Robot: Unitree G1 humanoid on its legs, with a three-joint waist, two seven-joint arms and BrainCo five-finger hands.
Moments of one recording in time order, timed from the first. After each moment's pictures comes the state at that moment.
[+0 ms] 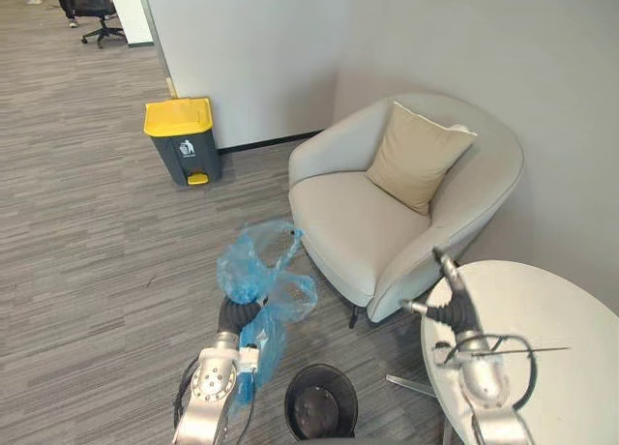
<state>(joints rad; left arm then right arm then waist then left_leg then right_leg) 0.25 0.10 -0.07 0.15 -0.02 -0.17 0.06 0.28 -0.11 -0.09 0.13 -0.14 -0.19 -0.05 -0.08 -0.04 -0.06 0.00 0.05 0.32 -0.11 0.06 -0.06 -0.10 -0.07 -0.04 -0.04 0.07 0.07</state>
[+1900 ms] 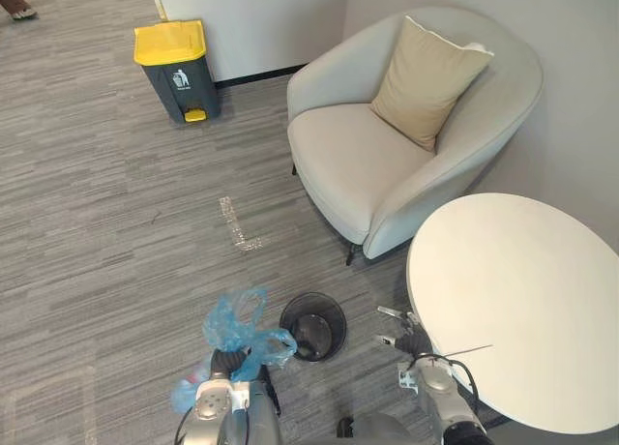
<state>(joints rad) 0.13 0.06 0.00 0.62 0.00 -0.12 0.12 -0.01 -0.11 -0.01 0.76 0.00 -0.12 -0.14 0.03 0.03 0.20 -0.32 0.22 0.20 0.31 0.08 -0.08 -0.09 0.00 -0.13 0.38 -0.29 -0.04</state>
